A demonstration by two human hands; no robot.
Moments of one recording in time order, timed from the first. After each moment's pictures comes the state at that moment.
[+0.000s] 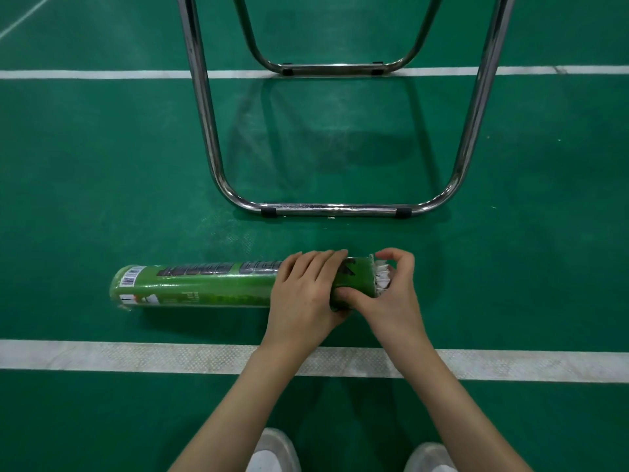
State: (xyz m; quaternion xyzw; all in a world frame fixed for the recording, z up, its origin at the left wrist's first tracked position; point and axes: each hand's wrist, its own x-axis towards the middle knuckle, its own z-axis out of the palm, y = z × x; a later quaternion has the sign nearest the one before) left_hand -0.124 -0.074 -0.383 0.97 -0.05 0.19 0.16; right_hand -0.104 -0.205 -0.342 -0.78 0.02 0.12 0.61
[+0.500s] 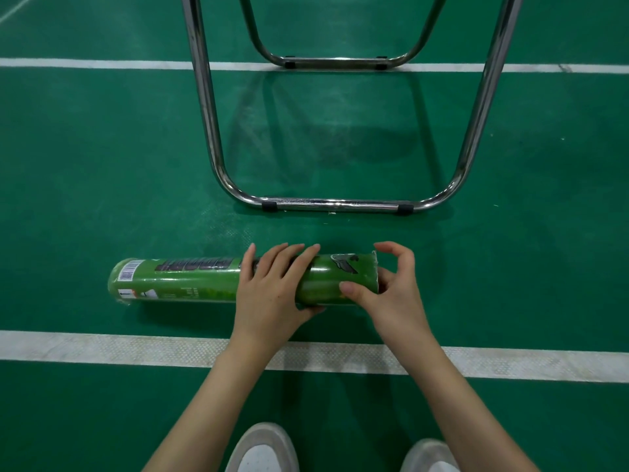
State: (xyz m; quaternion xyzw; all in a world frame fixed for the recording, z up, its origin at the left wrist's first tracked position) left_hand -0.139 -0.035 -0.392 0.98 -0.02 0.17 0.10; right_hand -0.104 -0.206 -0.339 -0.73 0.02 0.18 0.66
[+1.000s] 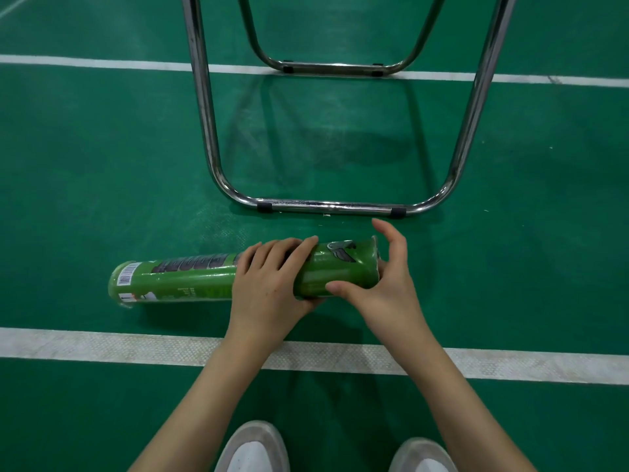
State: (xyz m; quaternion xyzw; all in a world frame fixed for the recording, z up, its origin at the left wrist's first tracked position) left_hand -0.134 -0.046 -0.369 0.97 -0.02 0.21 0.12; right_hand -0.103 -0.206 -0.320 -0.78 -0.04 0.14 0.61
